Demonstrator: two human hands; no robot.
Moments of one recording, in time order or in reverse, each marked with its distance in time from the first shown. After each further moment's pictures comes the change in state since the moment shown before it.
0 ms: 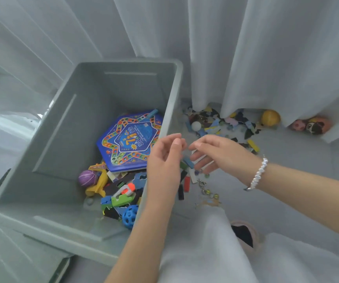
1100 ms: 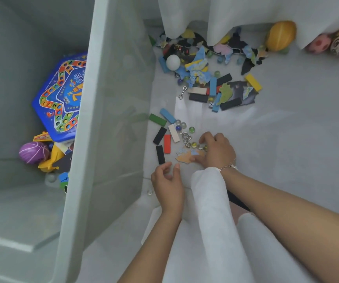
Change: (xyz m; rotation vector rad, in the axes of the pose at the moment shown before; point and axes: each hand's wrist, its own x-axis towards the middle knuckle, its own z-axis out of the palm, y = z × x) left_hand -0.026 -0.245 0.024 0.452 0.212 -0.413; right_hand 0.084 0.240 0.032 -0.665 0.308 0.217
